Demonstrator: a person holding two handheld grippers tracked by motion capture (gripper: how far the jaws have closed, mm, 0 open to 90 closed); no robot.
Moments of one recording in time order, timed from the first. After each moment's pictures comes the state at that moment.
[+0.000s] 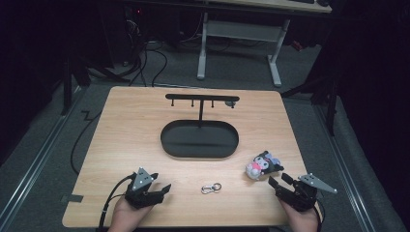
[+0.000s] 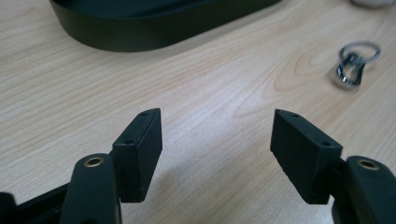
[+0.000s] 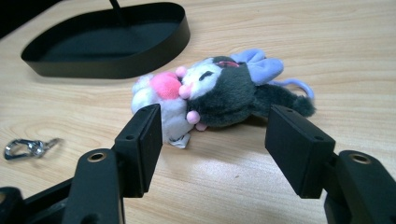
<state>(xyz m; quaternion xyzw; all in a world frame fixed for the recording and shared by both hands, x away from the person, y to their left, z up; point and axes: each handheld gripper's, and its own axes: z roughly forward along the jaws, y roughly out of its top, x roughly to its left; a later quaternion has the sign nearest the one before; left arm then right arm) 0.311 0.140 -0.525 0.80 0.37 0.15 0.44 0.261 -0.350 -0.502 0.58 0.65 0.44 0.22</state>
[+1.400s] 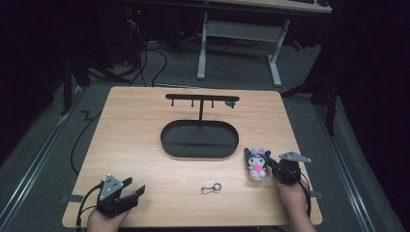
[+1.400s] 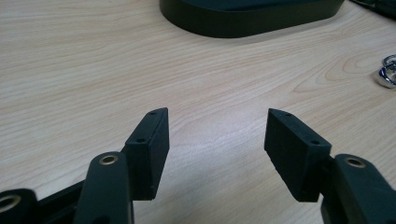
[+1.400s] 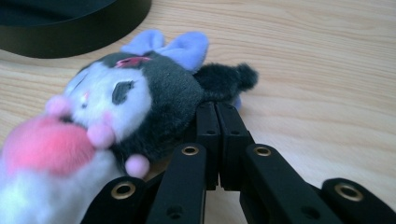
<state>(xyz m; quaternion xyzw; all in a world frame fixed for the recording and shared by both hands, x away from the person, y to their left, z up) 0.280 0.206 -0.519 0.76 0.44 0.19 0.44 0.347 -0.343 -0.520 0.55 0.73 0.33 0.25</state>
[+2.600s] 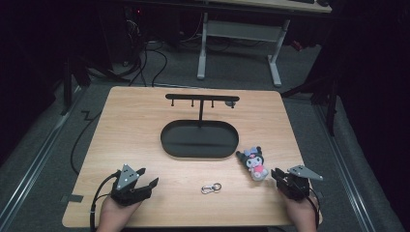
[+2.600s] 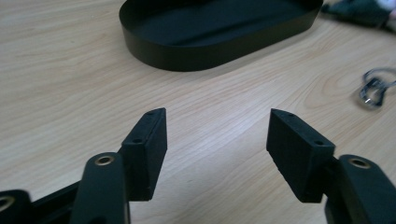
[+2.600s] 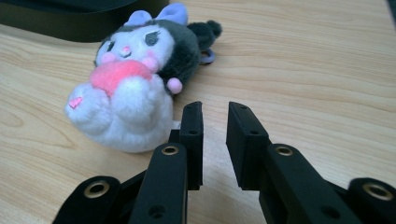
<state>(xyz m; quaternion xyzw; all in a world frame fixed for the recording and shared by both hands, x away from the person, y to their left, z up) 0.308 0.168 -0.506 0.79 0.38 0.20 0.43 0.294 -0.352 -0.514 0.54 0.72 0.36 0.27</state>
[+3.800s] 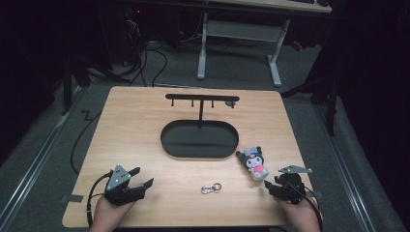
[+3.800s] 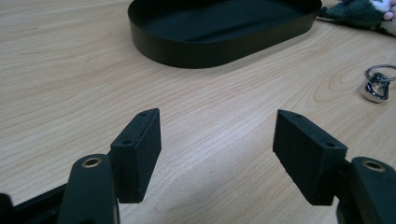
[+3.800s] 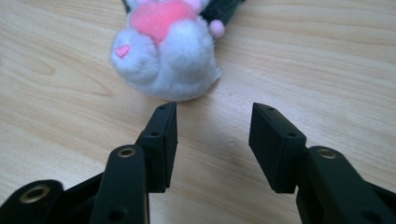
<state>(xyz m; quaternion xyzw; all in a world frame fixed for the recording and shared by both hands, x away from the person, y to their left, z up) 0.311 0.189 -0.518 0.78 0.37 0.18 0.47 0.292 -0.327 -0.497 0.57 0.76 0.25 0.17</state>
